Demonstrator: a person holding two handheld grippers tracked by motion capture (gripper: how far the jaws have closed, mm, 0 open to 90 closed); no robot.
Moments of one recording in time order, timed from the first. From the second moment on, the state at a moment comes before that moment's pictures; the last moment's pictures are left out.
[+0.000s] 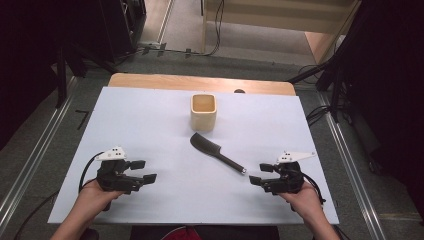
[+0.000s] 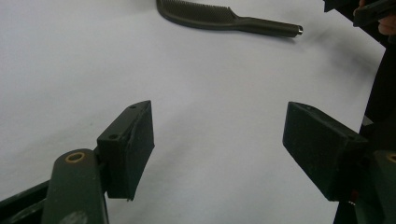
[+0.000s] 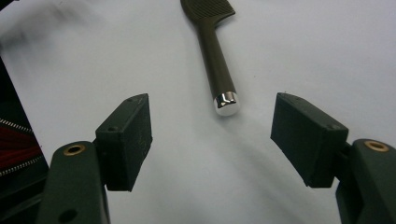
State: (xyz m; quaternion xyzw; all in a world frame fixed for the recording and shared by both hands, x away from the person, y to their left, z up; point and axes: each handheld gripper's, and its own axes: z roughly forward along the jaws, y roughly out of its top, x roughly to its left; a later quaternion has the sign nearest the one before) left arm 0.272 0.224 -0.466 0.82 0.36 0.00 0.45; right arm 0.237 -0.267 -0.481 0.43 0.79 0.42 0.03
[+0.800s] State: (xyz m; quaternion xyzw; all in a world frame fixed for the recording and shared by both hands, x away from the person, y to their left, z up) left arm 0.273 0.224 -0.466 0.82 0.37 0.00 0.45; right arm 0.270 -0.256 -0.461 0.42 0.80 0.42 0.04
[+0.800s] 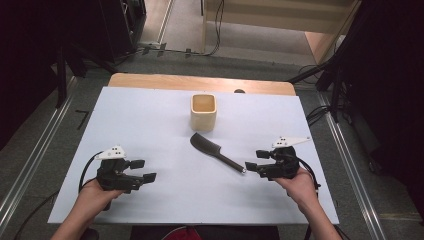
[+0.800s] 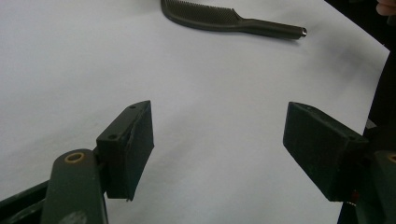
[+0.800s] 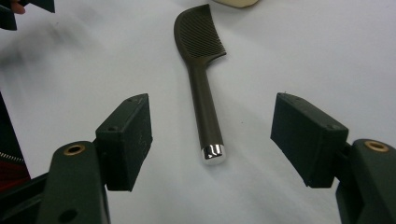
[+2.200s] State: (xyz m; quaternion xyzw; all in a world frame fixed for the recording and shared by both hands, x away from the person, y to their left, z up) left arm 0.272 0.223 -0.465 0.82 0.36 0.00 0.45; right arm 0.294 -0.230 -0.495 0.41 0.82 0.40 0.05
